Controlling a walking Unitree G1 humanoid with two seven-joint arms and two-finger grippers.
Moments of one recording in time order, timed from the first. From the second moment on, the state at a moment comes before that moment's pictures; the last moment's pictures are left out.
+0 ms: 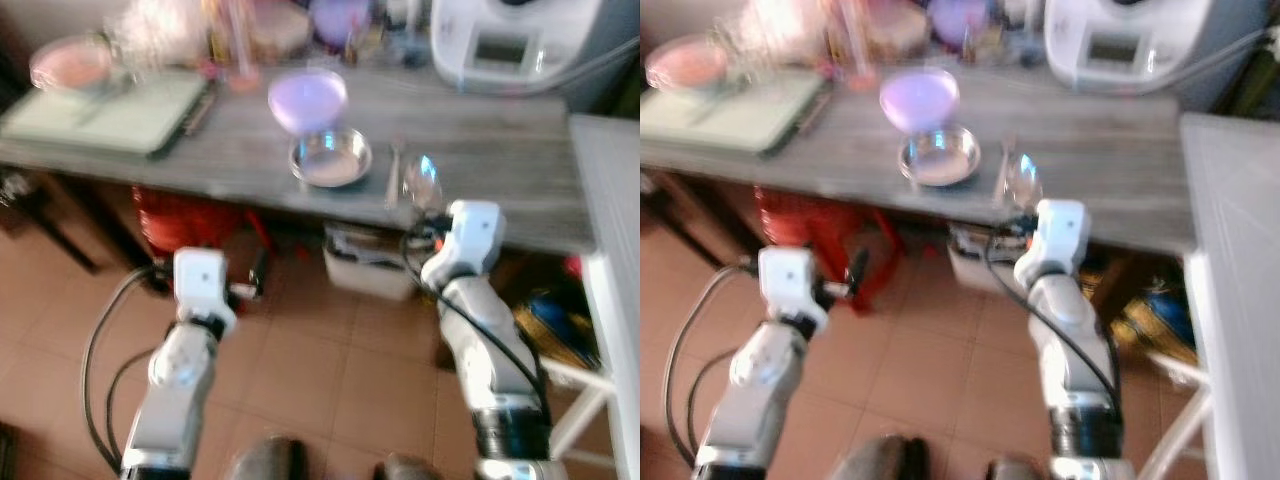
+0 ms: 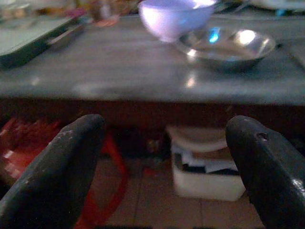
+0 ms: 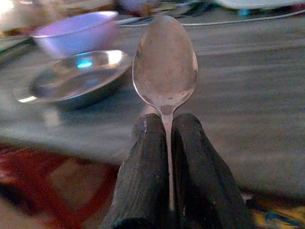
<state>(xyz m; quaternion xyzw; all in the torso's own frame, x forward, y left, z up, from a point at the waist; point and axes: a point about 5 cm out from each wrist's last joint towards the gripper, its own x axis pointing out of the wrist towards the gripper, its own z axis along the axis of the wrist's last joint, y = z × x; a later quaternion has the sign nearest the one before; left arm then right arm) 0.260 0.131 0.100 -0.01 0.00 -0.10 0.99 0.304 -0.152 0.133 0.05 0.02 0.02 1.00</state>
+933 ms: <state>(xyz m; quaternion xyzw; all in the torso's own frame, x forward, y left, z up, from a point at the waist) 0.227 0.152 0.093 -0.01 0.03 -0.10 0.99 0.322 -0.176 0.126 0.09 0.04 -0.10 0.99</state>
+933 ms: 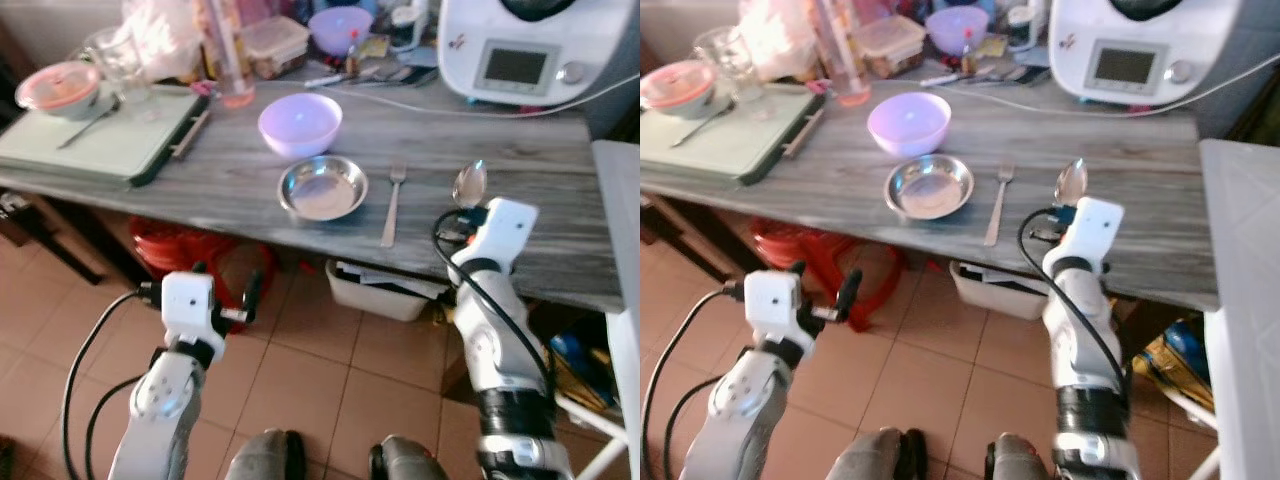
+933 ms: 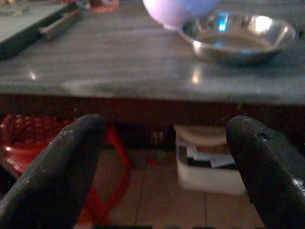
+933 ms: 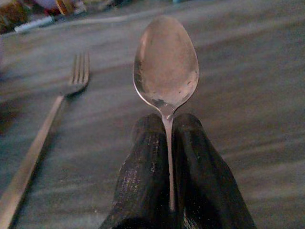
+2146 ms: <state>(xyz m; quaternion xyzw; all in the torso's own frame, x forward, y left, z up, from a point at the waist) 0.223 0.150 0.095 -0.01 0.05 -0.10 0.99 0.344 -0.151 0.139 0.12 0.05 -0.09 0.99</state>
